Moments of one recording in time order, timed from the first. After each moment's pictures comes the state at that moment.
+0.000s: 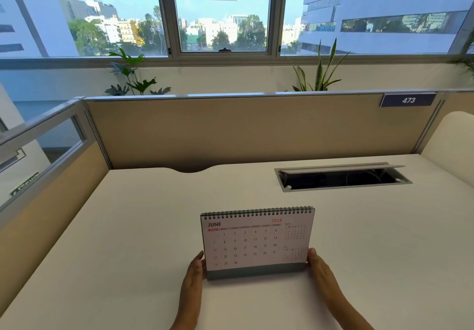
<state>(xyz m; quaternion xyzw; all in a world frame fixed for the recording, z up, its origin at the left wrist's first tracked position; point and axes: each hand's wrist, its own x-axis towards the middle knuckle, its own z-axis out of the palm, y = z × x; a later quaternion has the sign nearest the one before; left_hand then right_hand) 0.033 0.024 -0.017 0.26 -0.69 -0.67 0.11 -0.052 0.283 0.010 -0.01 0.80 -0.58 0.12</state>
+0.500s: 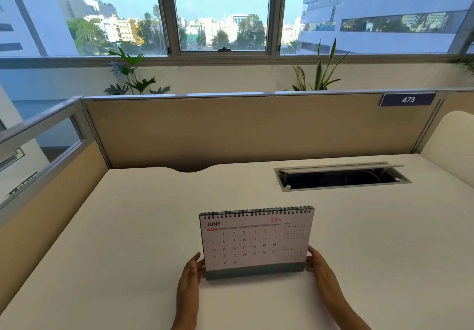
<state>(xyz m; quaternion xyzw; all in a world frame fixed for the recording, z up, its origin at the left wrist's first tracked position) 0.035 0.025 -0.012 0.27 -0.67 -0.68 0.15 -0.053 0.287 0.001 0.00 0.82 -0.57 0.09</state>
